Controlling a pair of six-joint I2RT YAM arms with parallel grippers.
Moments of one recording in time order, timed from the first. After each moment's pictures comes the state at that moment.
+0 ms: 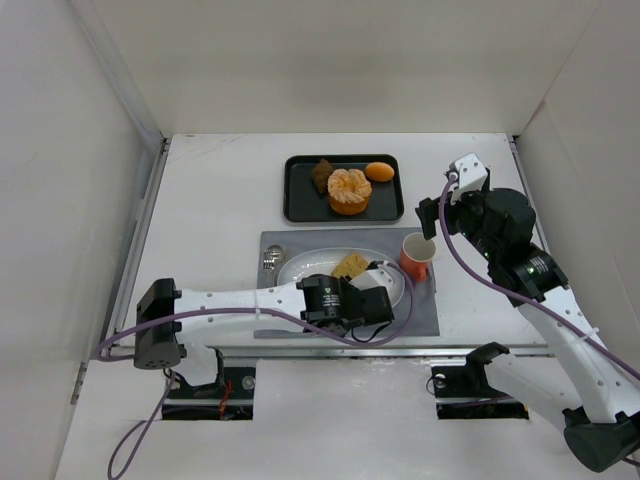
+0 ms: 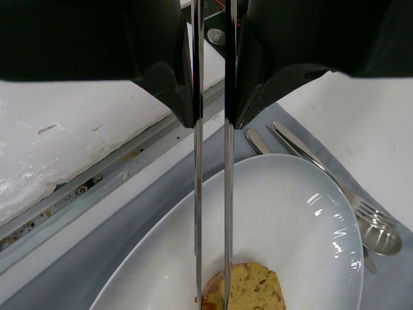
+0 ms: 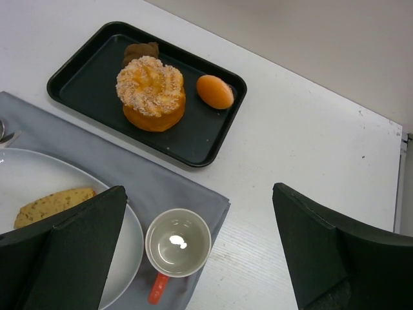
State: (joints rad) left arm -1.41 1.53 1.33 -1.10 -0.50 -0.50; right arm 0.41 0.87 1.00 -0.35 0.03 -0.18
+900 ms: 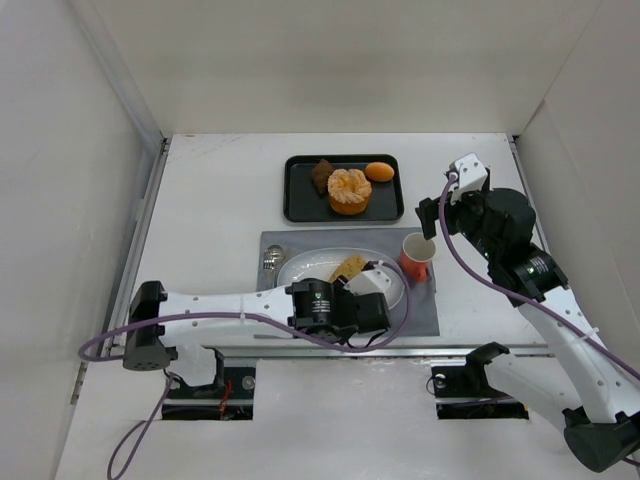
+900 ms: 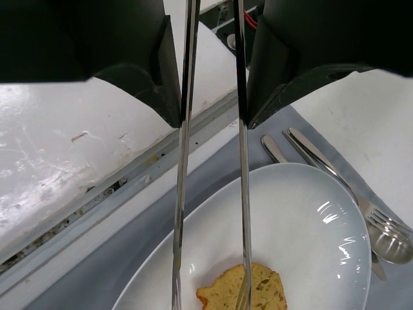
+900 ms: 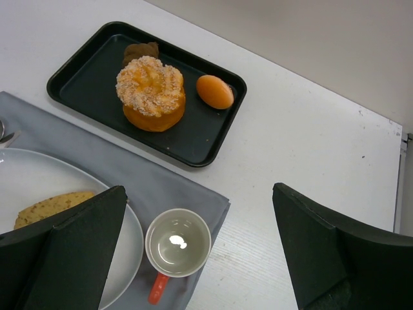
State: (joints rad) left arm -1.46 1.48 1.35 -1.11 -0.51 -0.59; right arm 0.41 0.87 1.00 -0.35 0.03 -0.18
